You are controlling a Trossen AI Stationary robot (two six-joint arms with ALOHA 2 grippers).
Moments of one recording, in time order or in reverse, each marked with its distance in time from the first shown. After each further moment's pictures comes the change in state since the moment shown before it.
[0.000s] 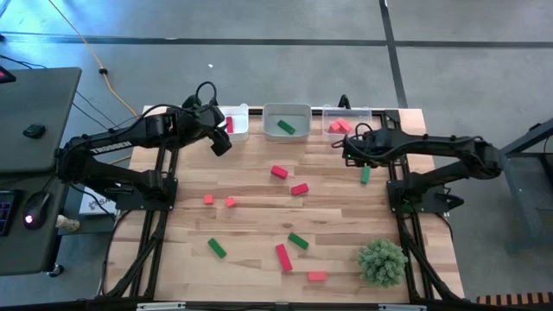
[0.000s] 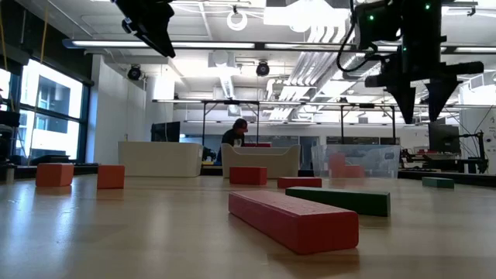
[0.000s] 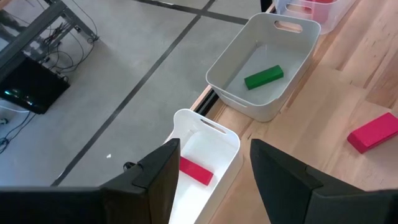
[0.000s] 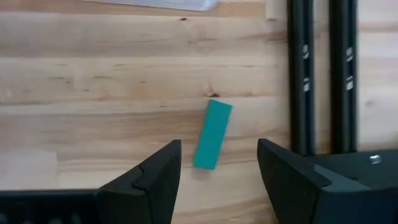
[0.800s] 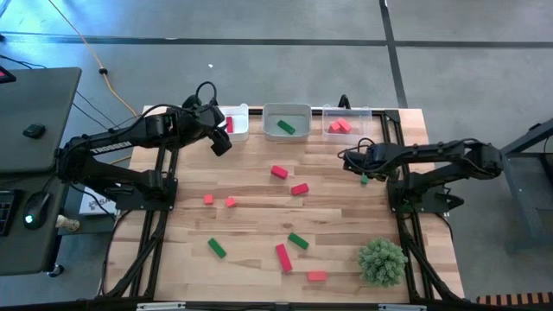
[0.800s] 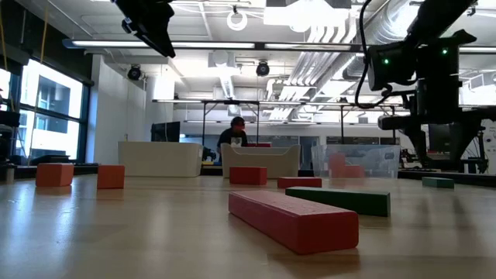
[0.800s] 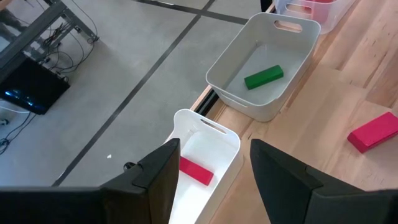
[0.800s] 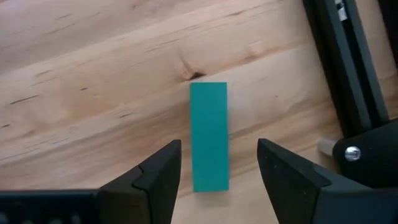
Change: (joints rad) left arm 0.000 0.000 0.000 0.000 0.000 0.003; right arm 0.000 0.000 -0.319 0.312 -0.036 0.298
